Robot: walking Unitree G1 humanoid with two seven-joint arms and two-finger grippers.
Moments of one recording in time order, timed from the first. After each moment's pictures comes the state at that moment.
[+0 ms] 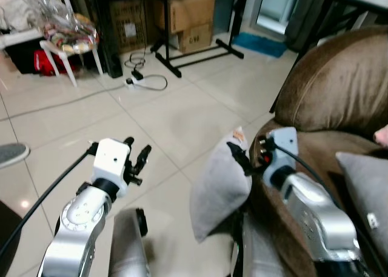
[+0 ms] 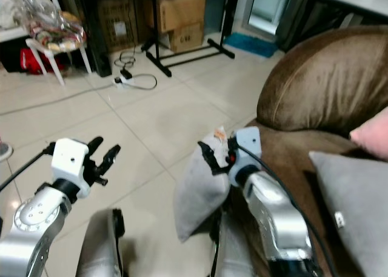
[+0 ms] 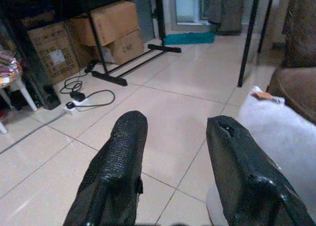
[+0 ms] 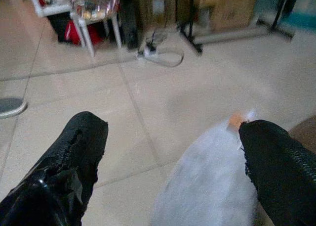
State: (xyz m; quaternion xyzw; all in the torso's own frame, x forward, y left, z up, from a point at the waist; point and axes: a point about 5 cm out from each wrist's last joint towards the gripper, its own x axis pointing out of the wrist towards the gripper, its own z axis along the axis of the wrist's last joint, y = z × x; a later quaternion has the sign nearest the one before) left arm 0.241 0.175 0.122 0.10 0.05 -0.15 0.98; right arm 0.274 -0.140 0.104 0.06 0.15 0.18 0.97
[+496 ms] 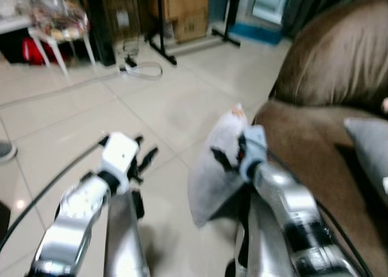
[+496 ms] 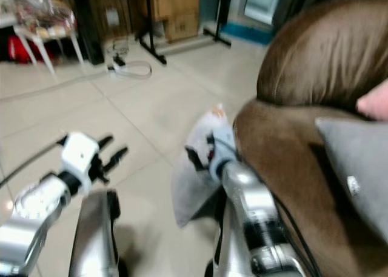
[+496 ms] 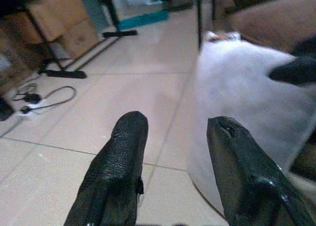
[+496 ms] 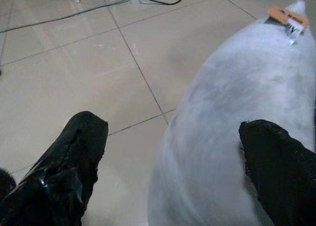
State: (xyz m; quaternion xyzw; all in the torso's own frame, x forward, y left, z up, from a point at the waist) left arm 0.253 0.177 0.120 0.16 0.07 -0.25 0.95; right arm 0.320 -0.107 0.074 0.05 0.22 0.17 0.96
